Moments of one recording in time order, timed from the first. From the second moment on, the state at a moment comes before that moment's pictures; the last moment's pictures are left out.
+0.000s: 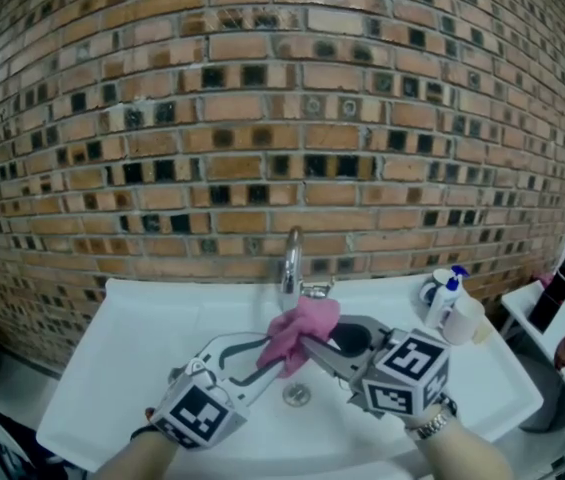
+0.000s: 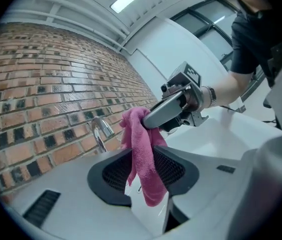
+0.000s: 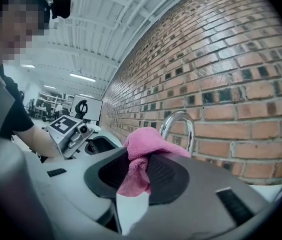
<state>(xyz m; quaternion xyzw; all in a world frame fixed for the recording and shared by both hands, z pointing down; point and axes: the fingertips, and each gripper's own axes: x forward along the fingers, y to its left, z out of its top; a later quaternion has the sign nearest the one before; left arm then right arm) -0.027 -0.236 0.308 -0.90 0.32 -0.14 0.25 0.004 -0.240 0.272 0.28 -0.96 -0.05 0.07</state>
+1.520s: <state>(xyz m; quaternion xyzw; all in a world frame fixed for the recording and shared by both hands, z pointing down) -0.054 -0.279 0.313 -0.90 0.39 -0.10 0.18 -0.027 -0.295 0.193 0.43 -0.86 -0.25 0.10</state>
